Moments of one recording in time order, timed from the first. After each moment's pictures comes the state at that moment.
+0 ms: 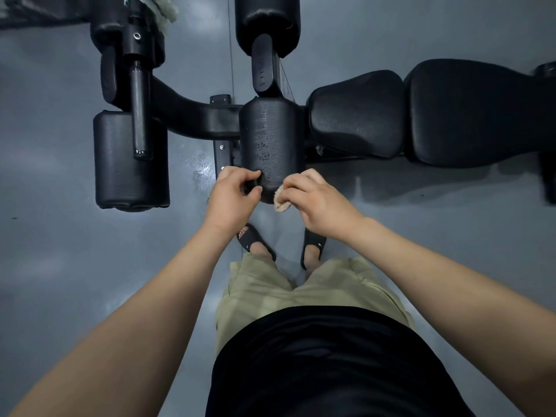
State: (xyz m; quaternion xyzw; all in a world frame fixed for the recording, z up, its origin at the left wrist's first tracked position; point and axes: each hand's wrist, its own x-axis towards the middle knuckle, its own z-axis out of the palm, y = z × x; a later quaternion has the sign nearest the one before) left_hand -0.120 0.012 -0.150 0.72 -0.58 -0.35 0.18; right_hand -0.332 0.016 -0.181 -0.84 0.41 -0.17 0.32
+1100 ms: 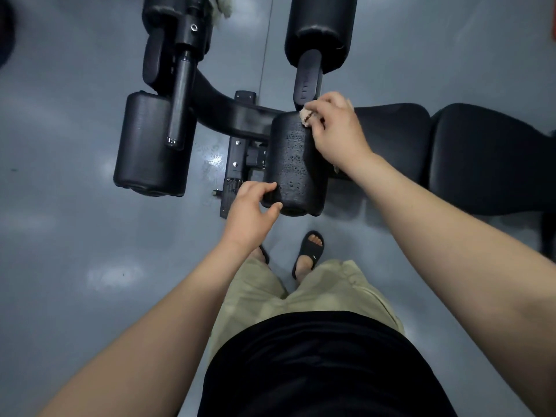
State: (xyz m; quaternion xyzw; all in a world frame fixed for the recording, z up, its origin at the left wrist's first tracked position) left_hand -0.120 0.030 -0.156 0.74 -0.51 -0.38 0.21; right_hand -0.291 -0.139 -0.167 -0.74 0.55 -0.22 0.32
